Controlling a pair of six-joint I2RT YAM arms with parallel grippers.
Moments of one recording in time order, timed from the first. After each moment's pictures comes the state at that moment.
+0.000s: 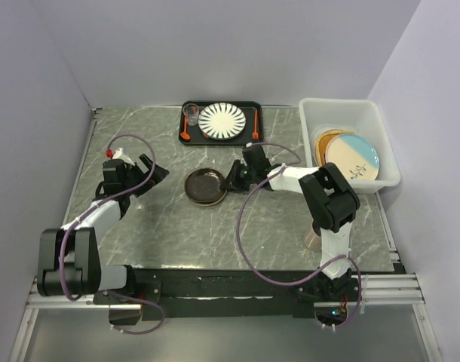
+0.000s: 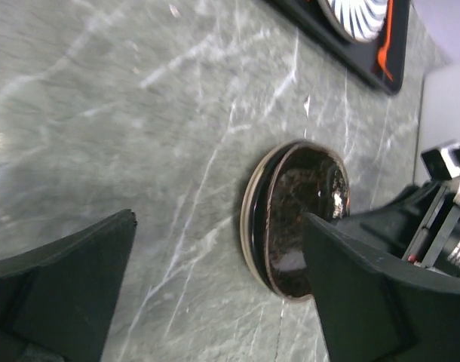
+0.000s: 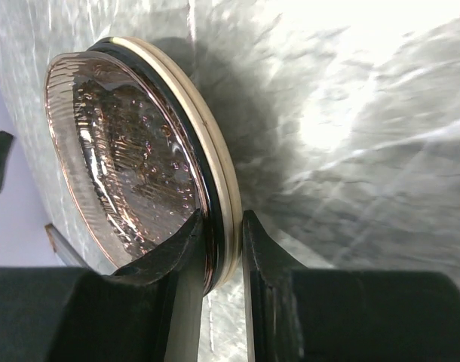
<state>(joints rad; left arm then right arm) 0.04 1.31 0.57 0.21 0.32 -0.65 0.55 1.98 1.14 0.04 -0.33 0.84</state>
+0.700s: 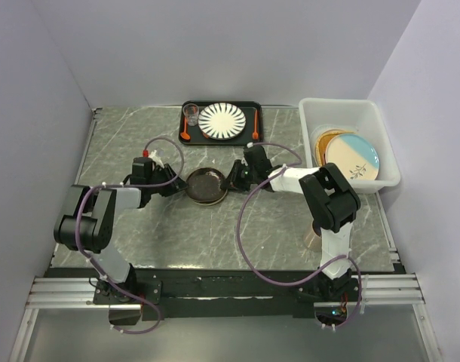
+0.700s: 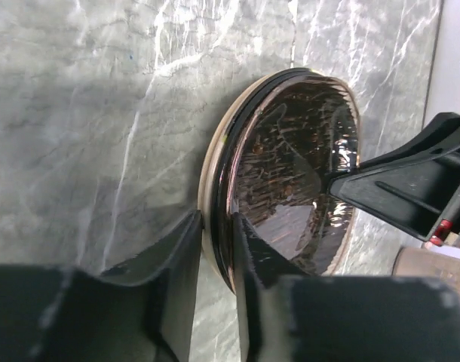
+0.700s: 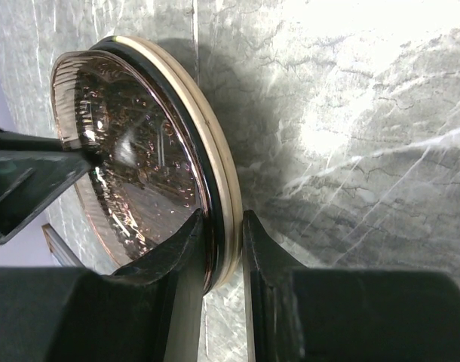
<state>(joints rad) -0.15 1.66 0.66 0.34 0.45 -0.65 0.54 1.97 1.12 0.08 -0.33 0.82</state>
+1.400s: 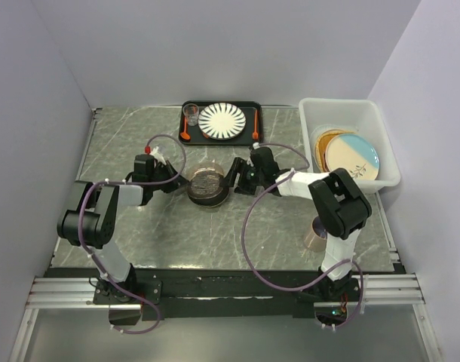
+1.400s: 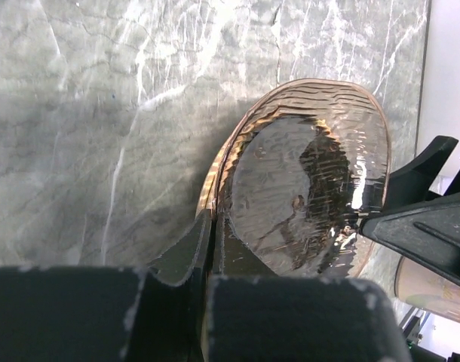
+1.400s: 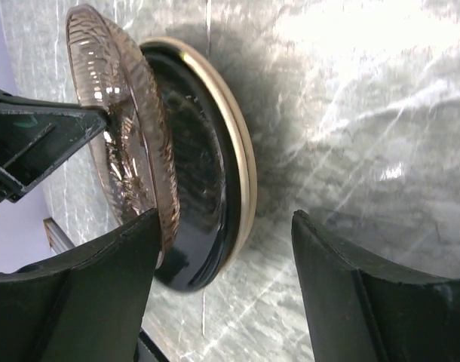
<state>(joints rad) -0.15 1.71 0.70 0.40 0.46 -0.64 0.52 1.87 1.02 0.13 -0.33 0.81</state>
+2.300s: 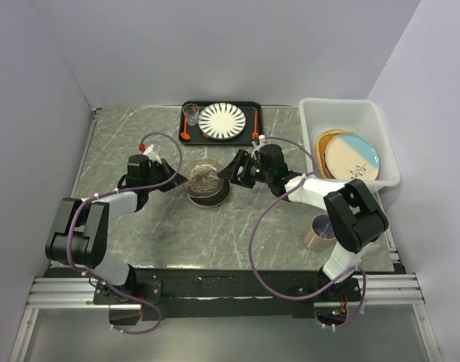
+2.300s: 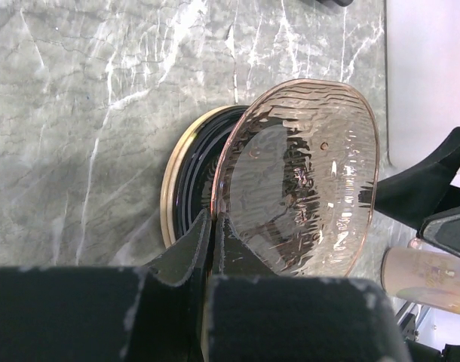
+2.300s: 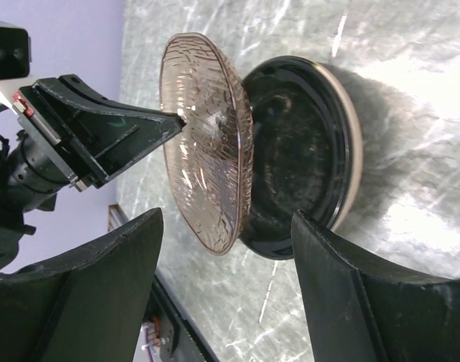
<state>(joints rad) -0.15 1.54 0.64 0.37 0.45 -0.64 0.52 1.71 0.92 0.32 -0.41 0.88</state>
